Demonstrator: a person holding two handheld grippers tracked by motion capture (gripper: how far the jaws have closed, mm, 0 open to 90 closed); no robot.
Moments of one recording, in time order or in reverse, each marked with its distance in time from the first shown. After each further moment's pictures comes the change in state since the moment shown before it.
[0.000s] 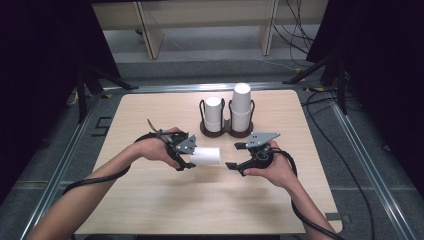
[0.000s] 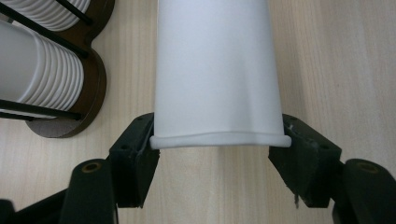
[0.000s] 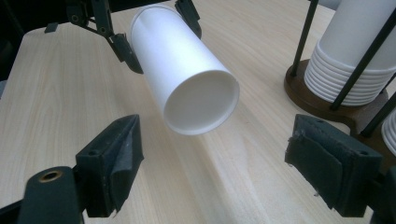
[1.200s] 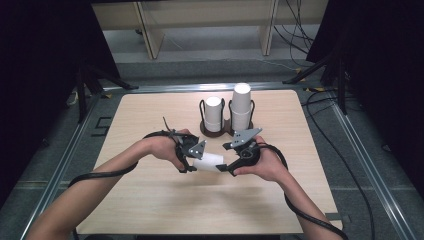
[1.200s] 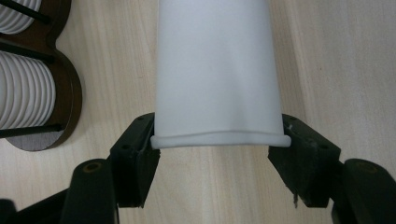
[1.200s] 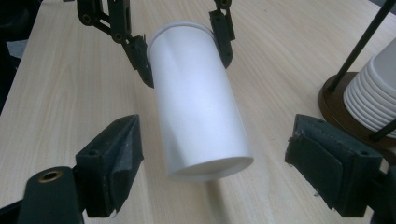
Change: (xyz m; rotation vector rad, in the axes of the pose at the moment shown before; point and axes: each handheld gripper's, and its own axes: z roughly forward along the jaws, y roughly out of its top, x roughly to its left) left arm -0.004 0.027 0.008 0.152 -0.074 0.093; right arm 0.010 0.027 0.025 0.113 0.082 -0.084
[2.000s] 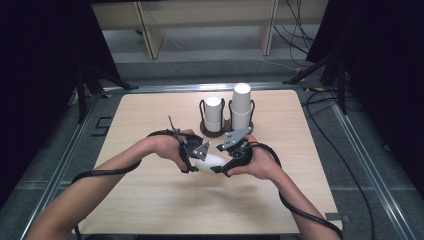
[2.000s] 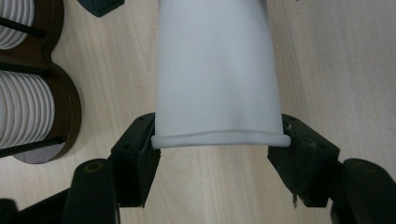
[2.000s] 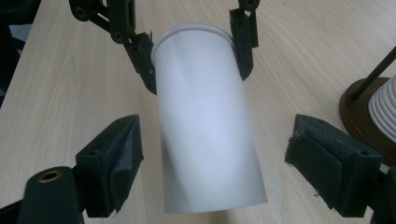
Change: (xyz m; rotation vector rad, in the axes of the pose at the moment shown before) left arm -0.001 0.011 0.000 0.005 -0.017 0.019; right arm 0.001 0.010 0.017 0.056 0.041 -0.045
